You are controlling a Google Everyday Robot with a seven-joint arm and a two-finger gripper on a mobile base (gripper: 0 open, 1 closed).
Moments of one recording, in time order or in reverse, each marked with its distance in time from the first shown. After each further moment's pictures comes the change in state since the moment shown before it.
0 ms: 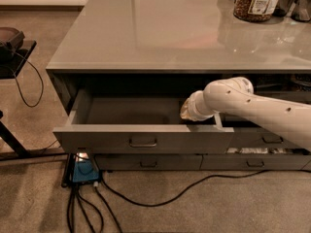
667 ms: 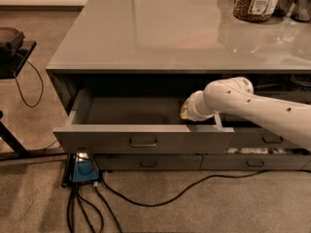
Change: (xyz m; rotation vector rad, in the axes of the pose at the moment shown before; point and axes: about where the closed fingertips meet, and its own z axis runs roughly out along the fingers) arm 0.000 0.000 0.000 0.000 0.000 0.000
